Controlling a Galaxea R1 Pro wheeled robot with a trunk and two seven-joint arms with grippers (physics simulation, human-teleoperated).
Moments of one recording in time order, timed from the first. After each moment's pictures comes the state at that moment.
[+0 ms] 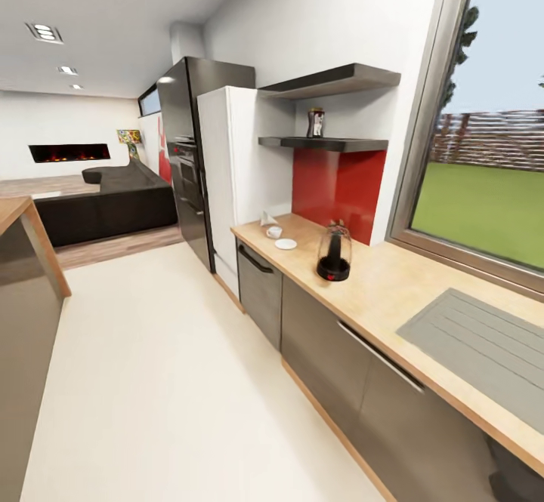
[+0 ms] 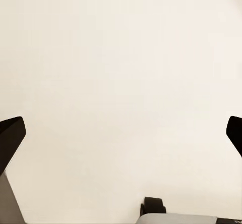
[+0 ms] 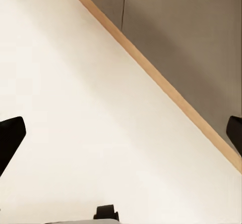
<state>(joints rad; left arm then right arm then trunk) -0.25 0.11 0.05 -0.23 0.01 -0.19 0.00 -0.01 -0.05 -0.11 -0.57 0.00 -0.18 0.00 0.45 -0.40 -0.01</state>
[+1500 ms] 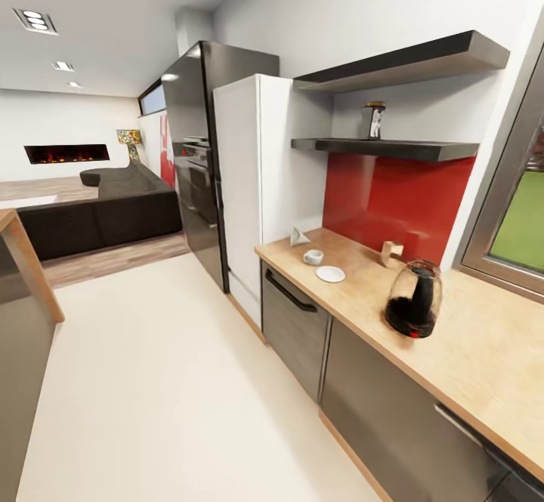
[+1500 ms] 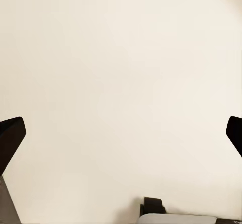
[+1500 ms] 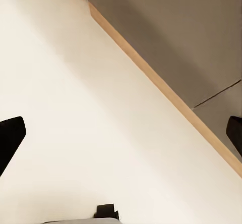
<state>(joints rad) -0.25 0.11 0.05 -0.23 0.01 -0.19 0.00 -0.01 -0.04 -0.11 -0.57 0.01 -0.18 0.00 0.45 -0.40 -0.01</state>
